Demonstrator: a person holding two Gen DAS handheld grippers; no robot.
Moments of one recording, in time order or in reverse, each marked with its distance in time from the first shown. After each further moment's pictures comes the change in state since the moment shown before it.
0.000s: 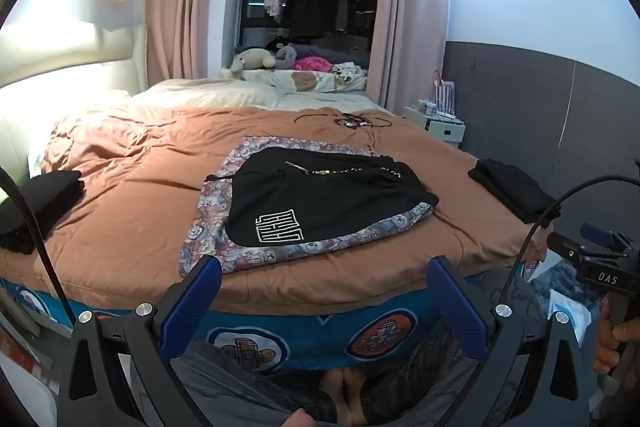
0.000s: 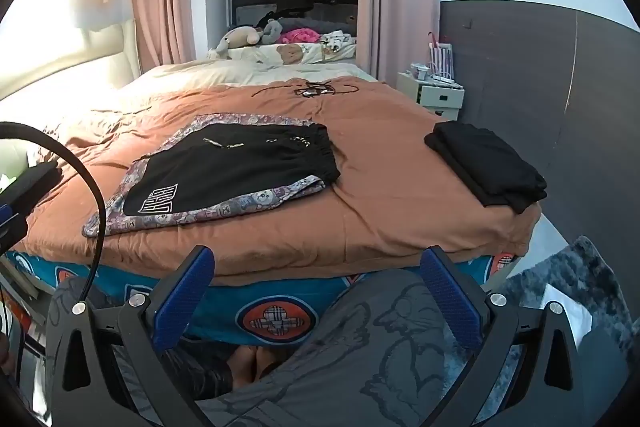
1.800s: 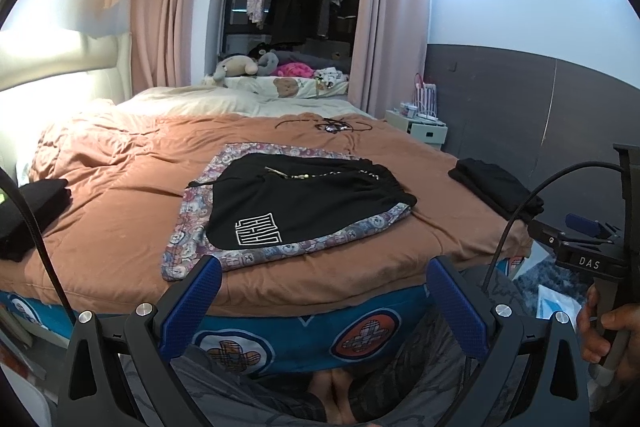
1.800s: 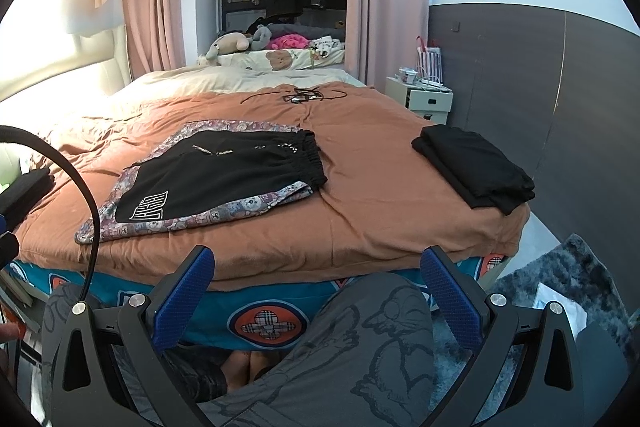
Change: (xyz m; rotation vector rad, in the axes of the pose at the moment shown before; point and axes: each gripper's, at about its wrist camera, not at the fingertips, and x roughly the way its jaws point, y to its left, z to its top) left arm -0.010 -0.014 -0.004 0.034 -0.020 -0.050; right arm -0.004 -0.004 0.002 0.004 -0.016 -0.025
